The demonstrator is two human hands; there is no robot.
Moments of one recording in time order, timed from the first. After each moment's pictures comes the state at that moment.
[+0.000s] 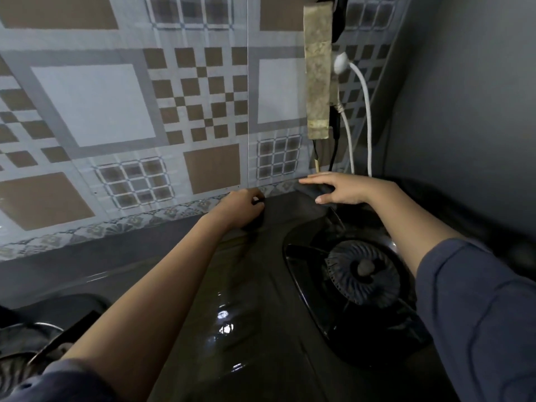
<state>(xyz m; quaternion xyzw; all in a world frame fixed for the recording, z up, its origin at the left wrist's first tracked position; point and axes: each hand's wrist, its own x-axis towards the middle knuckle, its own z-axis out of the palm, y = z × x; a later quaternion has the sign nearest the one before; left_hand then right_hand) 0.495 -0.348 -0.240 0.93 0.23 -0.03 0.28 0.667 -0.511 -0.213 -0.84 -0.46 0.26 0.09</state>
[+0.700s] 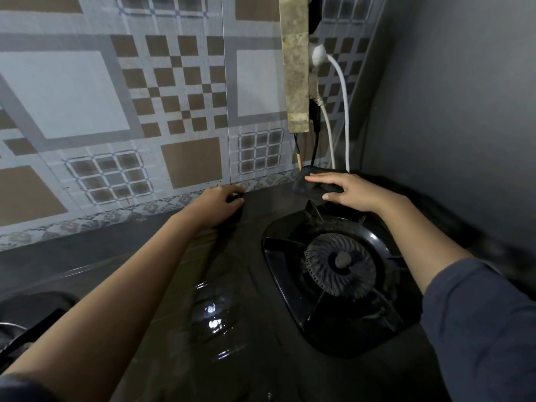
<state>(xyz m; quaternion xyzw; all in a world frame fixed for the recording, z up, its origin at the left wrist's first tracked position) 0.488 -0.346 -0.248 0.93 0.22 -0.02 0.28 0.673 -0.564 -0.226 -0.84 -0.46 0.20 0.21</state>
